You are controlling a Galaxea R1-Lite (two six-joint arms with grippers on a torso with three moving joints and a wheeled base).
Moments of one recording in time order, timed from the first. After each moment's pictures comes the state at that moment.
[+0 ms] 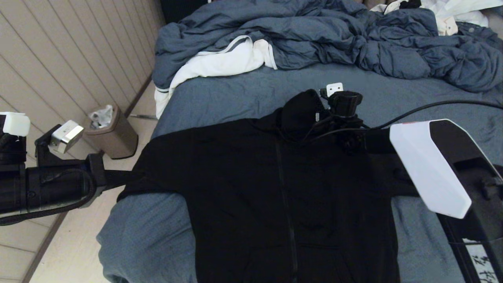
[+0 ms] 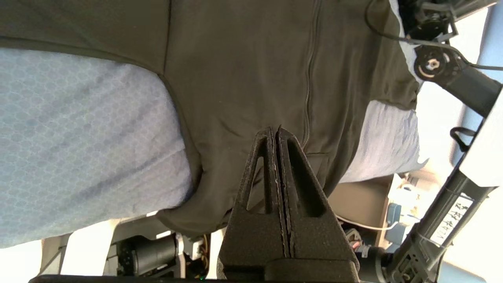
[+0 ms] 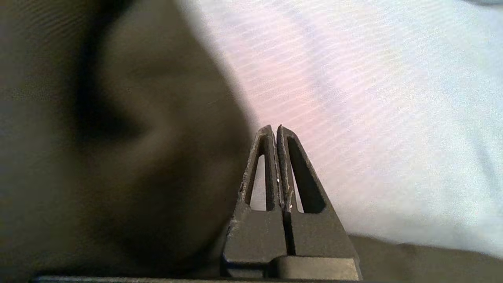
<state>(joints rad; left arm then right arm) -0.08 1.39 -0.76 -0.14 -0.62 -0.52 0.17 2.45 -1.96 -0.54 -0.50 -0.19</state>
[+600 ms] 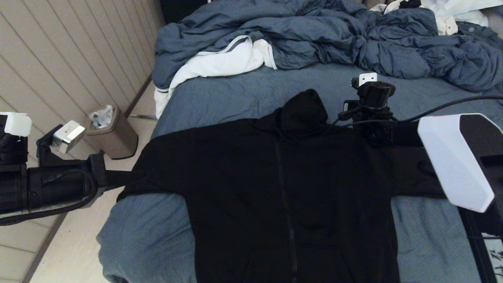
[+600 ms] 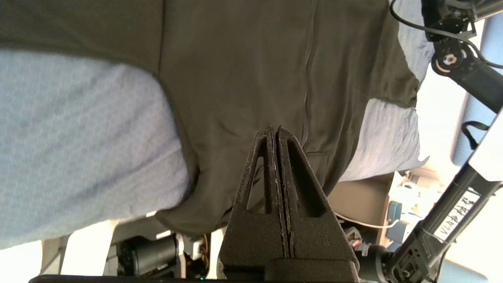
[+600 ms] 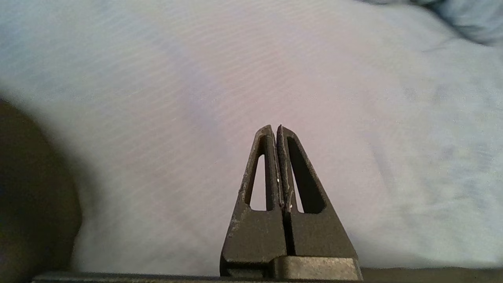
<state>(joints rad) -0.09 1.39 -0.76 -0.14 -0.62 -0.52 0.06 2.41 -1.96 -0.56 -0.53 -0.19</state>
